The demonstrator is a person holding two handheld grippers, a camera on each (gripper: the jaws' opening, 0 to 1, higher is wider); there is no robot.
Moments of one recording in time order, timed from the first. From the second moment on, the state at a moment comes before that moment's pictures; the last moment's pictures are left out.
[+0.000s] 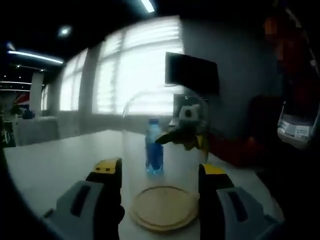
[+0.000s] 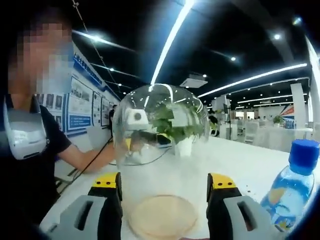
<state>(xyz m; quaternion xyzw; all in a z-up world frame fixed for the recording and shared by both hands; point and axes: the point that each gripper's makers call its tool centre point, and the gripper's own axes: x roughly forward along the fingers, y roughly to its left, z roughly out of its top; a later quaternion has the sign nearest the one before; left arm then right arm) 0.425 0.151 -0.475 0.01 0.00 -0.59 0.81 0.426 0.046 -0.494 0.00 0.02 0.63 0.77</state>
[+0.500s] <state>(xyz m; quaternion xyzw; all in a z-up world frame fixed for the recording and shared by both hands) 0.433 0.118 -0.503 -0.02 0.04 -0.59 0.81 0.429 0.080 -0.509 0.02 0.02 0.65 0.76</state>
